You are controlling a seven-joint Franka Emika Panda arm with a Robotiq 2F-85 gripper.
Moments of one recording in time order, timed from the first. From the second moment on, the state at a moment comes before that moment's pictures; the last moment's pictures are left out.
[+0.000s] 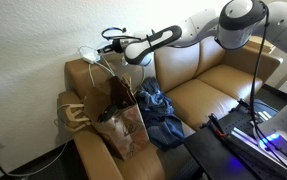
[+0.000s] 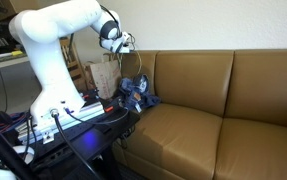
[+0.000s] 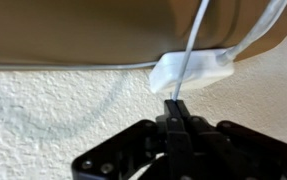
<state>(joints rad) 0.03 1.35 0.81 -1.25 -0.32 3.43 -0.48</state>
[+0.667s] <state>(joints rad) 0.09 1.20 0.66 -1.08 -0.30 3.46 -0.52</state>
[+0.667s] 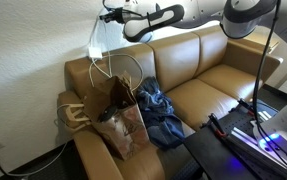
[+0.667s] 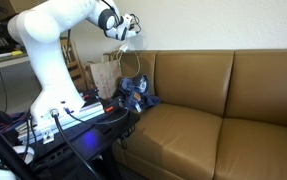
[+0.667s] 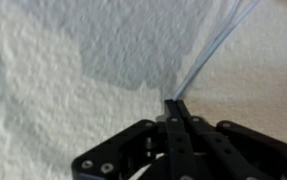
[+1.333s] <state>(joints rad) 0.21 1.13 0.46 -1.02 -0.16 3.48 -0.44</state>
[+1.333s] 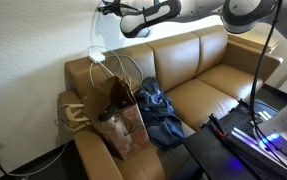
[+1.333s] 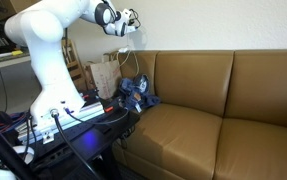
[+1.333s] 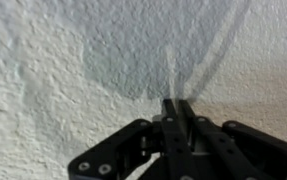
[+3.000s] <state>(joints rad) -0.03 0.97 0.59 -1.37 -0.10 3.08 -0.25</state>
